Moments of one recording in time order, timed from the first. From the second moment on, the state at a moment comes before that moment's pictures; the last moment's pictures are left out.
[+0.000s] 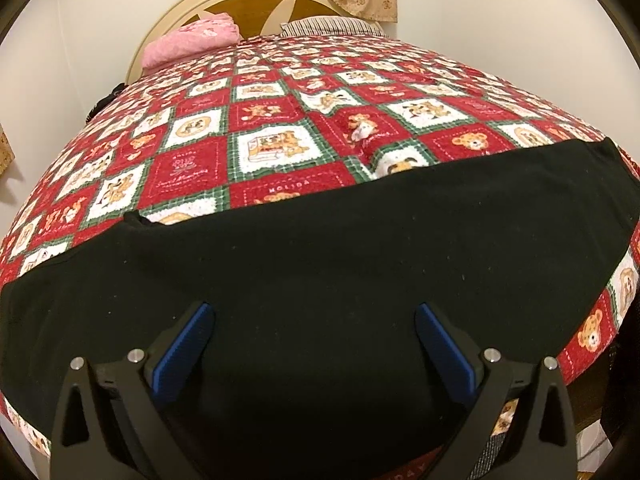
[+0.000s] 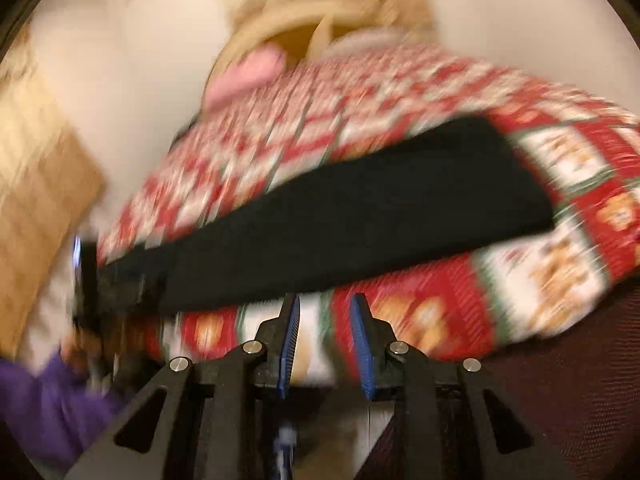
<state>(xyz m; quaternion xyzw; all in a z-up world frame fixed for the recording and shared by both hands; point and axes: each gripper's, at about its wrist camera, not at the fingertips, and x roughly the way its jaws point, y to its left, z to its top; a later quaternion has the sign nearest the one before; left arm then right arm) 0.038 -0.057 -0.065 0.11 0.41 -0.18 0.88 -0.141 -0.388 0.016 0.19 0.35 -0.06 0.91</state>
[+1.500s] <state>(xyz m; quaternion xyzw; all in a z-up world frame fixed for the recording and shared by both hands) 0.038 -0.057 -0.062 0.10 0.42 -0.19 0.88 -0.171 -0.466 0.013 0.28 0.19 -0.29 0.89</state>
